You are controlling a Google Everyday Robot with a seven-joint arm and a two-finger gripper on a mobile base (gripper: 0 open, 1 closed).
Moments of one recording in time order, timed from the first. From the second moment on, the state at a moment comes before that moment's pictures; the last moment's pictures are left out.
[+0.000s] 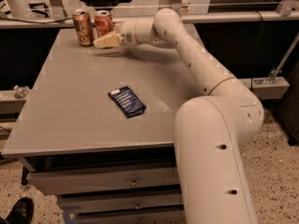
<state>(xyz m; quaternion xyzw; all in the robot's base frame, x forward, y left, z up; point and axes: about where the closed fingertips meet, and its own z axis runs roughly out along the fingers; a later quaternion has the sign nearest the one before) 0.861 0.138 0.863 -0.43 0.66 0.33 0.52</state>
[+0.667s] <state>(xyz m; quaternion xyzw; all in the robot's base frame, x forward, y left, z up) 0.857 0.124 0.867 -0.42 0.65 0.33 0.53</state>
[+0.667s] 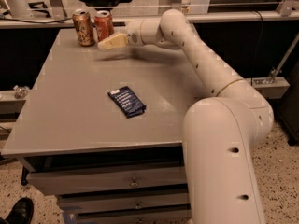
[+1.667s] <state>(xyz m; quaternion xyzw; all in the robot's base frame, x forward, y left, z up) 0.800 -0.050 0.945 -0.45 0.63 0.28 0.57</state>
